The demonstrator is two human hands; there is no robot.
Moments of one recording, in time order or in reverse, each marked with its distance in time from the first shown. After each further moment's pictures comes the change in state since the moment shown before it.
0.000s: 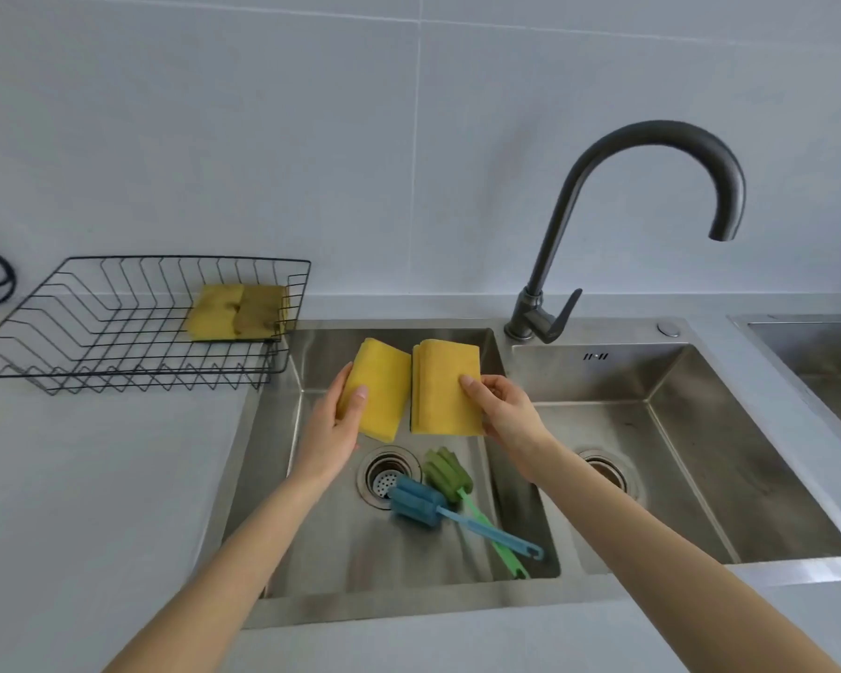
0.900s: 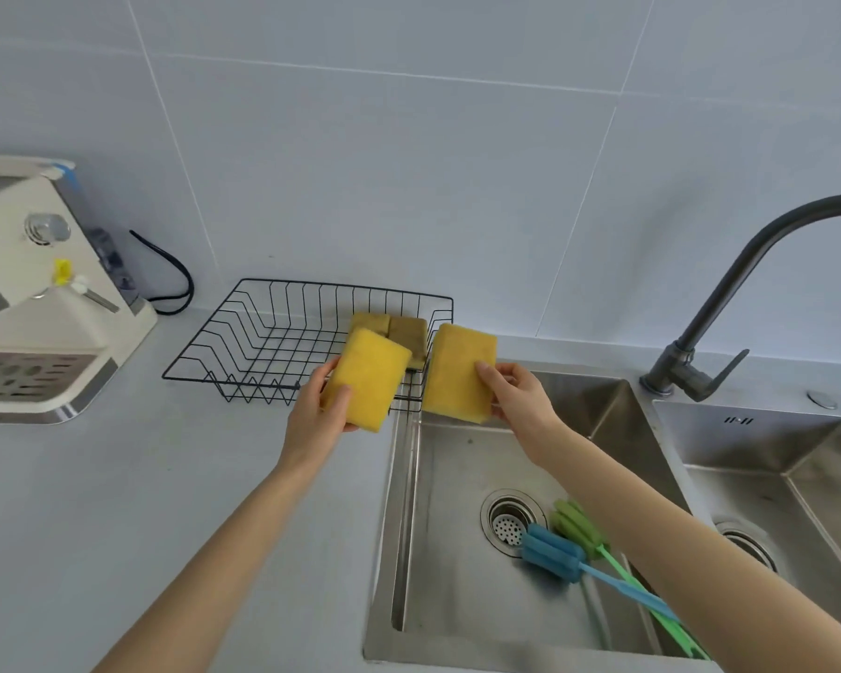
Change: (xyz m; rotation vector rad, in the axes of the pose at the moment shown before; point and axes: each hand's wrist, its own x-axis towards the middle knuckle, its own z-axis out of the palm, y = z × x) left_hand 0.021 -0.037 -0.207 -0.141 0.227 0.044; right_hand 0.025 -0.047 0.193 -0.050 0.016 -0.097
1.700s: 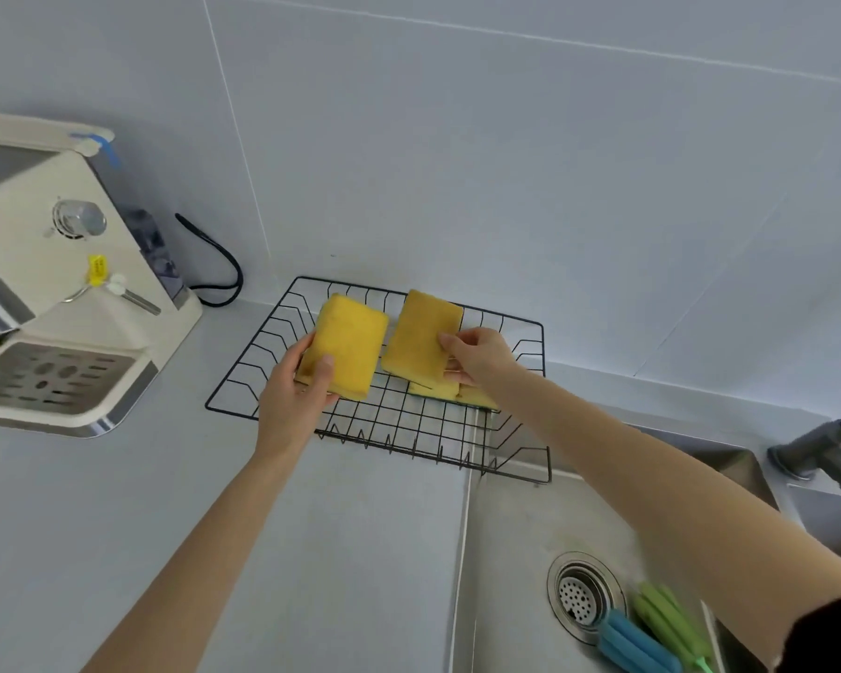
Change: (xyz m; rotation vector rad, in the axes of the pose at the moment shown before) left_hand 0.113 -0.016 -0.081 0.005 0.246 -0.040; right_hand 0.133 -0.056 0.153 -0.224 -0.188 0.109
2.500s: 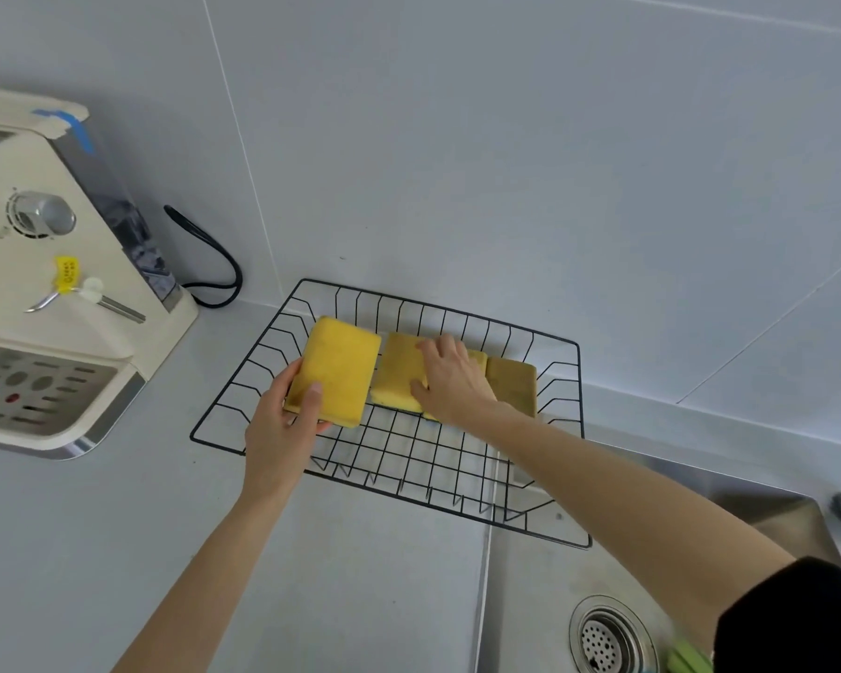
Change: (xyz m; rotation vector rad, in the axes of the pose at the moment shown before) left_hand 0.034 -0.032 -0.002 0.019 0.056 -0.078; right_hand 0.056 0.014 0.048 -1.131 -0.084 -0.500
